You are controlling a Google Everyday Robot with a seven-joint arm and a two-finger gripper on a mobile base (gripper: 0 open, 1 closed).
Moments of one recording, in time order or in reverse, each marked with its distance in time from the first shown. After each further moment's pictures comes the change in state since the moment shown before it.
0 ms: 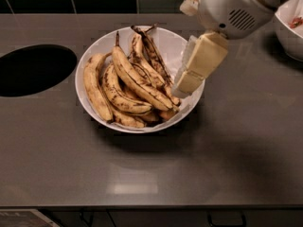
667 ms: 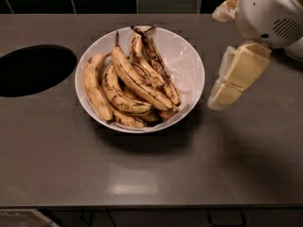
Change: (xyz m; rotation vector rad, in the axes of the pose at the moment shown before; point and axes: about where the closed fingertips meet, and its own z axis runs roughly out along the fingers) arm 0.050 0.010 -0.027 0.019 0.131 0.005
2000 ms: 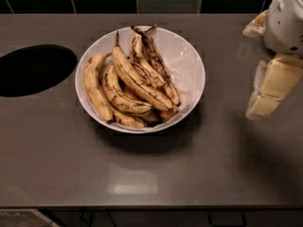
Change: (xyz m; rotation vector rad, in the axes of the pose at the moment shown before) arm 0.077 -0.001 -0.004 -0.042 0.222 0.039
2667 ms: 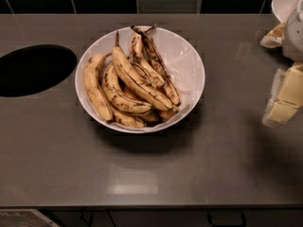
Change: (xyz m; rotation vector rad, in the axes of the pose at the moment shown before) arm 0.038 0.002 0.008 -0.035 0.028 0.074
